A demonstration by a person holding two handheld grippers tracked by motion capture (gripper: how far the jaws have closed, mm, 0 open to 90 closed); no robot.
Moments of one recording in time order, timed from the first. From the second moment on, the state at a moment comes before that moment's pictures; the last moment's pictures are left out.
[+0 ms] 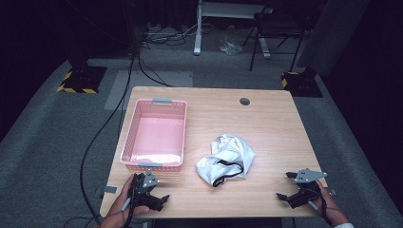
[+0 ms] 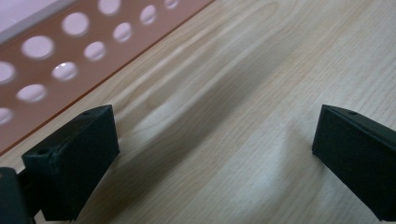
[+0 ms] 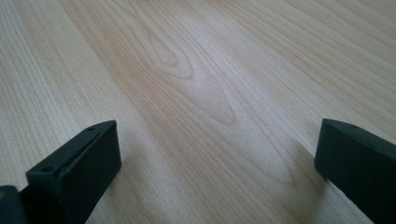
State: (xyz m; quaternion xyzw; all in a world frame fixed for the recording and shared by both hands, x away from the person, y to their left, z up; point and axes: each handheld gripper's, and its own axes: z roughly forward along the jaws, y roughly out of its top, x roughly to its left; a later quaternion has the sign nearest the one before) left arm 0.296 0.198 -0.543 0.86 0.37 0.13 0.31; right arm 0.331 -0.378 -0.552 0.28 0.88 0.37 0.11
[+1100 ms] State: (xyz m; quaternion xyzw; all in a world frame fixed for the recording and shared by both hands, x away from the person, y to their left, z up) left arm 0.297 0.210 -0.546 0.86 0.38 0.14 0.33; right arm 0.331 -0.378 -0.552 0.28 0.88 0.37 0.11
